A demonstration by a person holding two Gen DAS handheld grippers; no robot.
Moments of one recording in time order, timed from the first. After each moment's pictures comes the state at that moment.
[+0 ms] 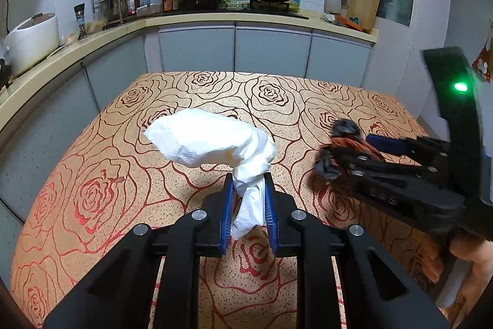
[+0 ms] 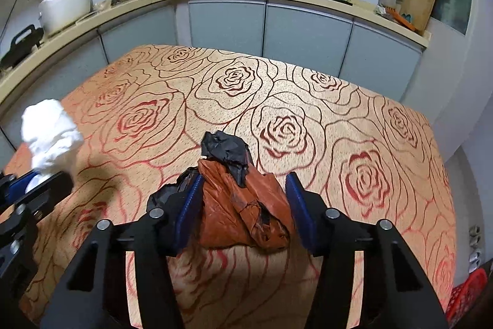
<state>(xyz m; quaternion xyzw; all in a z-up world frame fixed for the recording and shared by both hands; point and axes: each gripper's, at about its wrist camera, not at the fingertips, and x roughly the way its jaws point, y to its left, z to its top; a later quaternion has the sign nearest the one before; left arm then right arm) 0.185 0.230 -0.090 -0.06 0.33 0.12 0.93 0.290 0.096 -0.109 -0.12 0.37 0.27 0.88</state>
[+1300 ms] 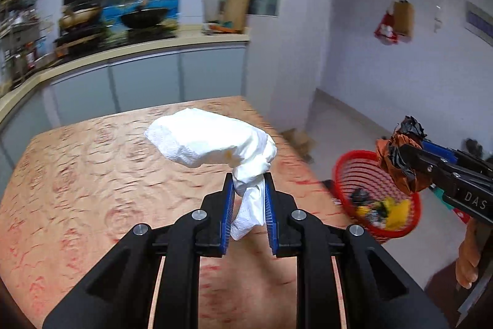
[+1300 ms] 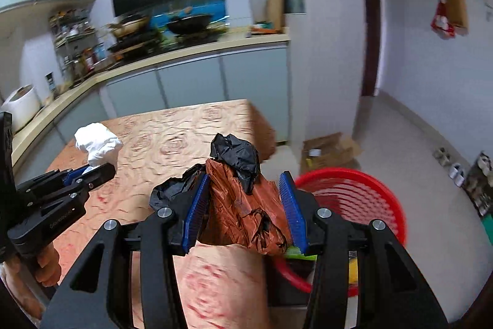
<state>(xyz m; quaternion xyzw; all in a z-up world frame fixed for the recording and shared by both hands) 0.173 0.011 -0.040 0.00 0.30 -0.12 0.95 0.162 -0.197 -0.028 0.03 0.30 0.08 0.95</state>
